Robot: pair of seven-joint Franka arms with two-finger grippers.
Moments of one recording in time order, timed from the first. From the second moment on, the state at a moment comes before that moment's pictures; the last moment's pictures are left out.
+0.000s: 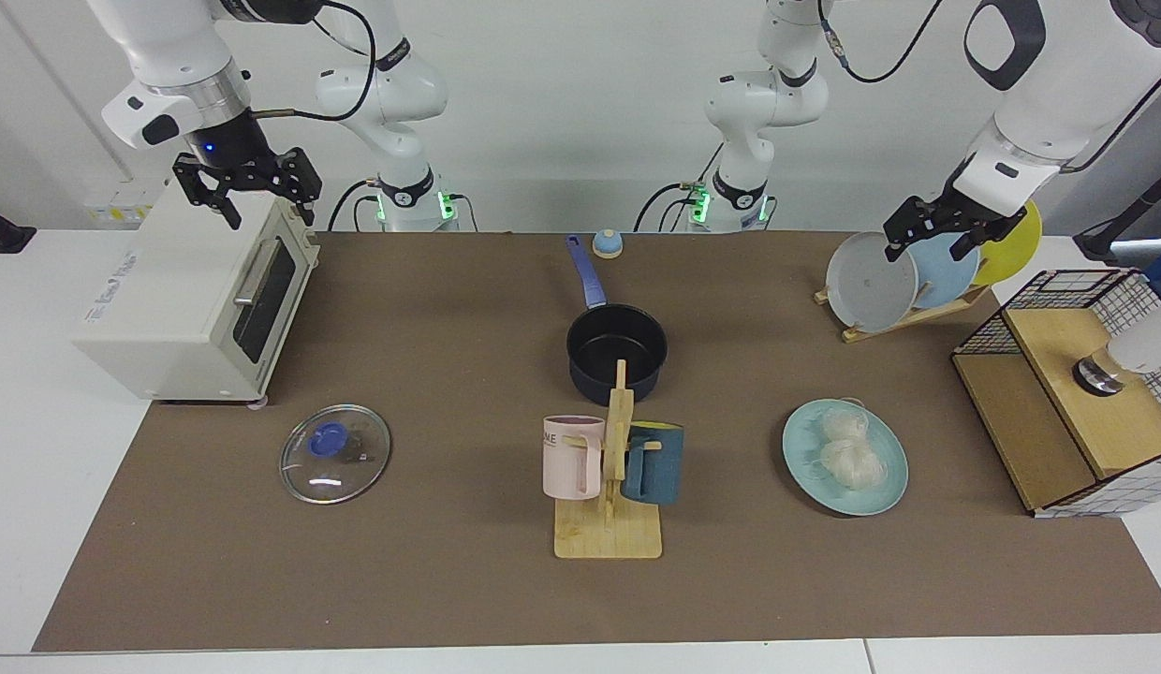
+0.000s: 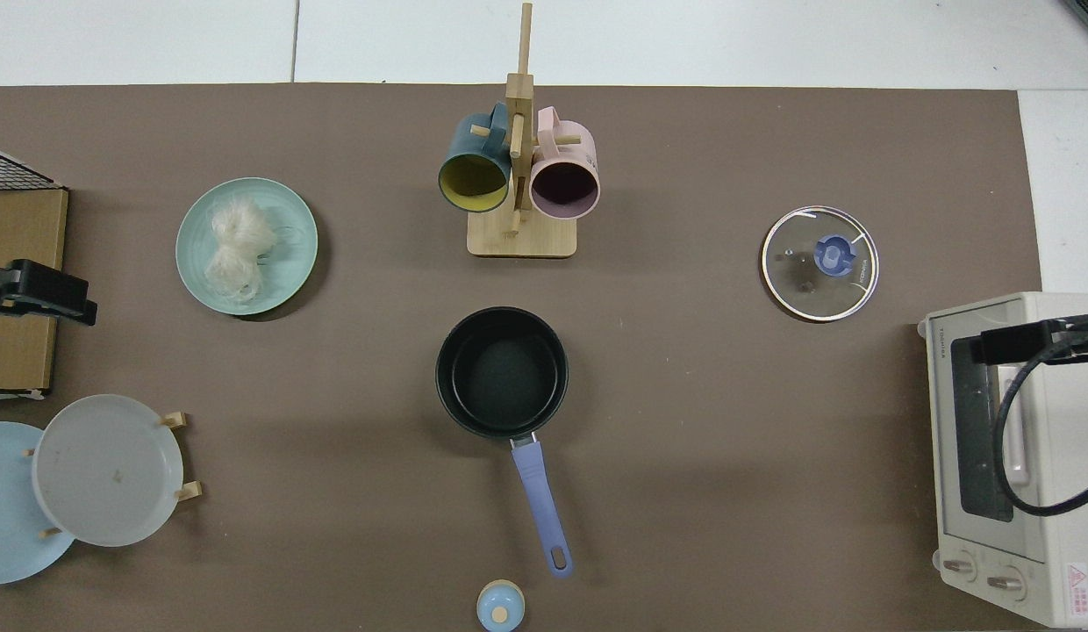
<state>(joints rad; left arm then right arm) 0.03 0.08 0.03 -1.47 -0.01 1.45 0.08 0.09 -0.13 -0.14 -1.70 -0.01 1.57 -0.08</state>
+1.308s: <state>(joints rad) 0.04 0.22 0.02 -1.47 -0.01 1.62 0.05 0.08 0.03 -0.15 -1.72 0.02 1.69 -0.06</state>
